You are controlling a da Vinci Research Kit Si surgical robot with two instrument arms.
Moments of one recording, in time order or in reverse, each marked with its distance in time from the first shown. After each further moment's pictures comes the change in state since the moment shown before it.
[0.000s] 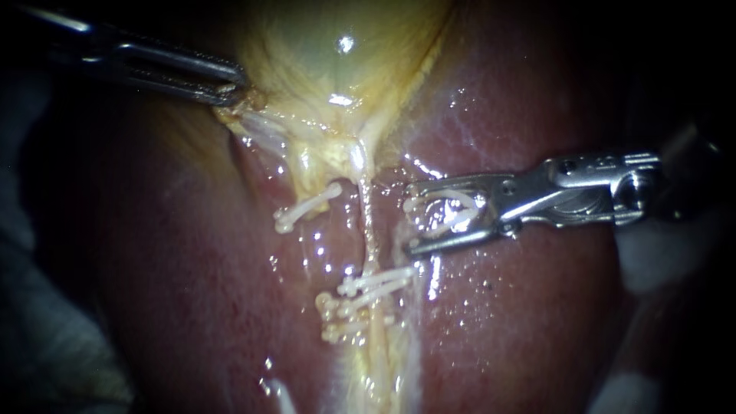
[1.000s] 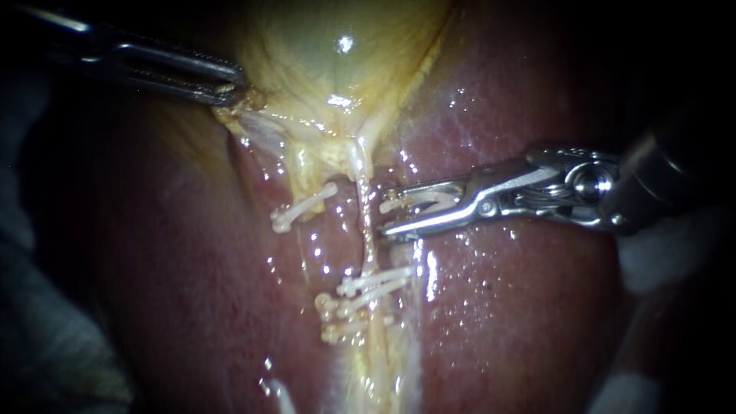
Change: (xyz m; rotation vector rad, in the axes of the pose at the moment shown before) right arm 0.000 0.002 0.003 0.122 0.058 0.407; left arm 0.000 0.000 0.000 0.001 0.000 0.000
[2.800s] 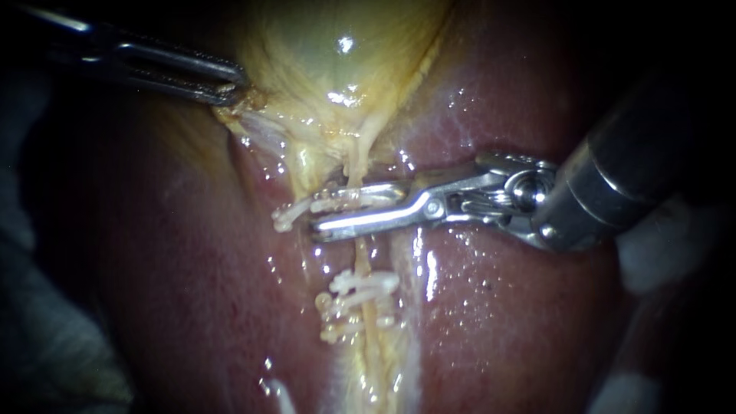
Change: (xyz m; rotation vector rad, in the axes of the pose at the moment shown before) right arm 0.003 -0.004 0.005 0.123 0.158 0.041; left arm 0.000 0.000 0.000 0.000 0.000 0.000
